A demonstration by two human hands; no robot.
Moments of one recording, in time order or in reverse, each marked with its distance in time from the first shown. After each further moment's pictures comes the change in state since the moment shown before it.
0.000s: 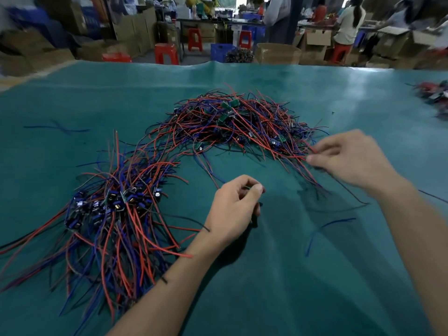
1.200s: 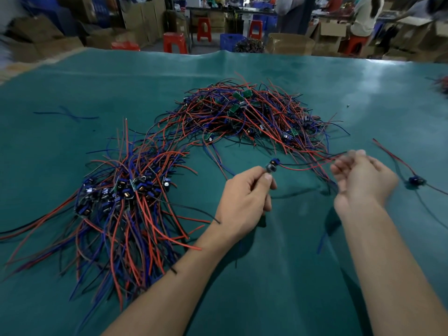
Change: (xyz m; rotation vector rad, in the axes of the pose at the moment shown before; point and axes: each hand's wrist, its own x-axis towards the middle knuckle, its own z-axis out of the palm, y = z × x) left_hand -0.003 0.000 0.001 0.032 0.016 0.070; right_hand -0.027 -0.008 0.058 1.252 0.590 0.459
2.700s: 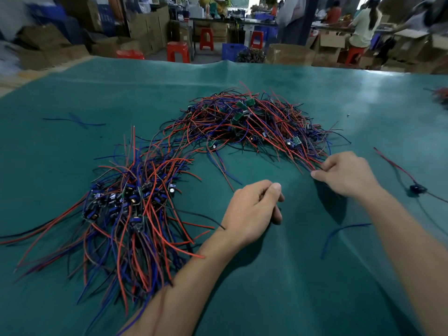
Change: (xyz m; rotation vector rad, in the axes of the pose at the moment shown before) left_hand 0.000 0.002 0.002 0.111 -0.083 -0.030; right_hand 0.062 -0.006 0.003 -1.534 -0.475 -0.333
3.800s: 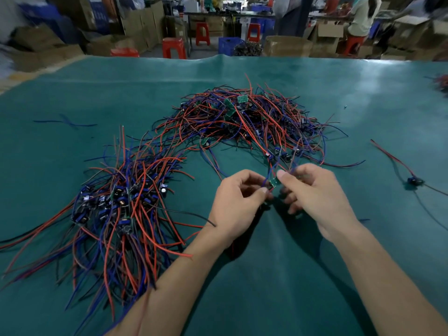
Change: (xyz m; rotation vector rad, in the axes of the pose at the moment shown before) left_hand 0.005 -0.004 -0.002 -0.206 0.132 -0.051; right_hand -0.080 -0.033 0.040 0.880 -0.062 -0.029
